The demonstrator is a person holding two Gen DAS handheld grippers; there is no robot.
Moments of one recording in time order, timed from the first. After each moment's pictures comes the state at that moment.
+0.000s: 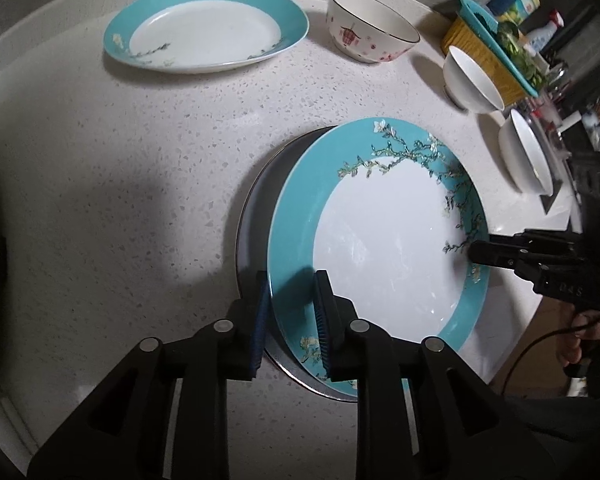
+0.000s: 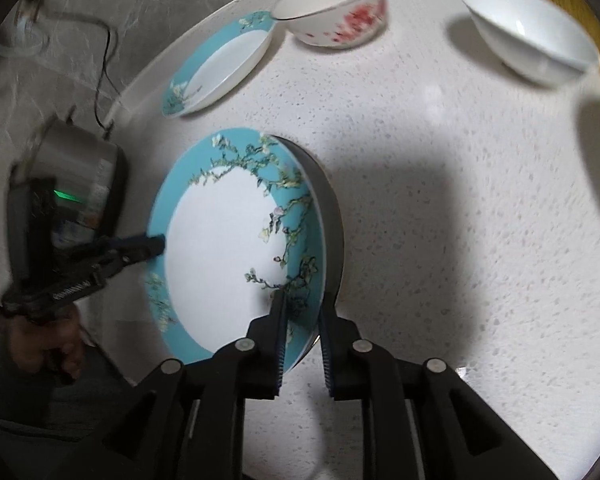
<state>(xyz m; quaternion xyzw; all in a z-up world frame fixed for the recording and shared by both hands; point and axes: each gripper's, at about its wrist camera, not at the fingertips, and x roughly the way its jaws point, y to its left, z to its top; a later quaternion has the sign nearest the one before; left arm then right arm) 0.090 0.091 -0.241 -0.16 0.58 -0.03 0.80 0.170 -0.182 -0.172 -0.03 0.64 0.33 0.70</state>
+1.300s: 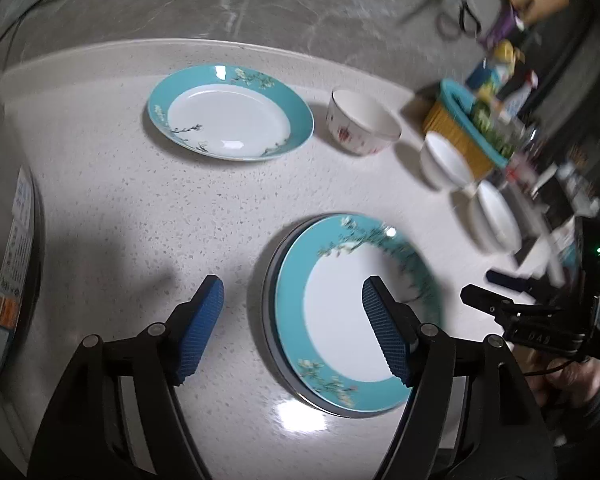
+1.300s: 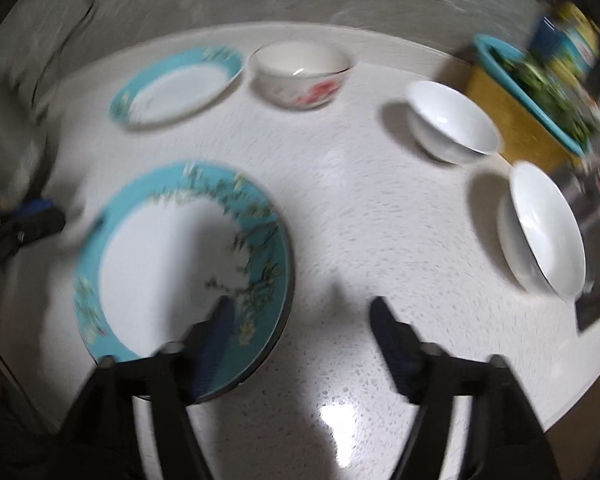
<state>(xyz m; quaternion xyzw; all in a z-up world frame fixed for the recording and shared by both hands) 0.053 0.137 -0.192 -0.23 0.46 -0.03 0.86 0.137 -0.170 -0.124 -0.10 0.54 0.18 0.81</state>
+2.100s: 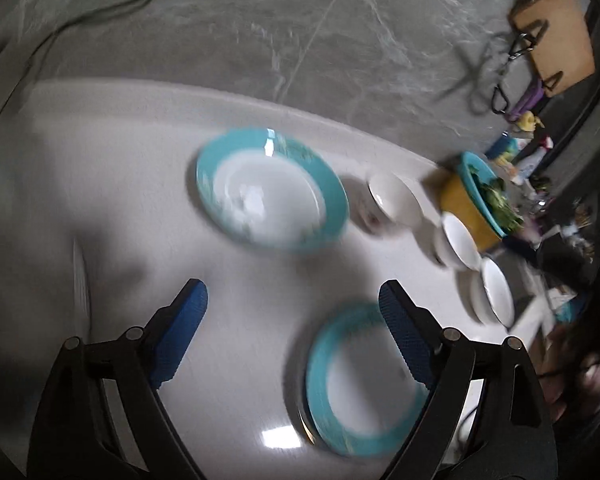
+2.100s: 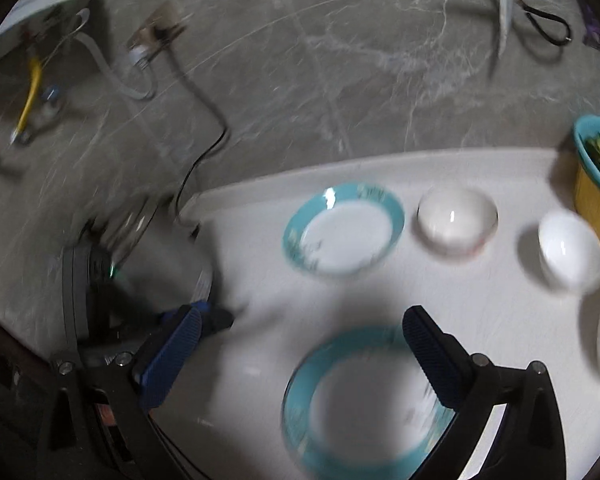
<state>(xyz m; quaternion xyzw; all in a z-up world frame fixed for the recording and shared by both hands) 0.093 0.192 -0.139 -0.24 0.40 0.03 0.88 0.182 -0.071 -0.012 0.02 0.43 0.39 0.81</state>
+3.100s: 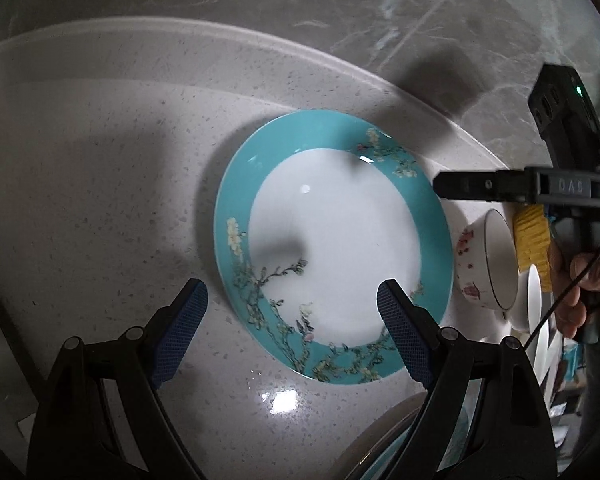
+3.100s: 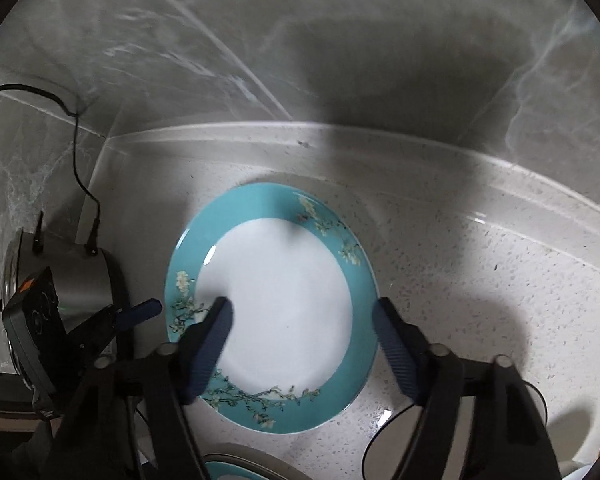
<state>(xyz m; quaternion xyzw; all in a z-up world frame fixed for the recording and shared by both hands) 0.235 0.276 -0.247 -0.30 0.52 0.08 0.79 0.424 0.083 -0.163 -0.10 0.67 0.41 0.62</state>
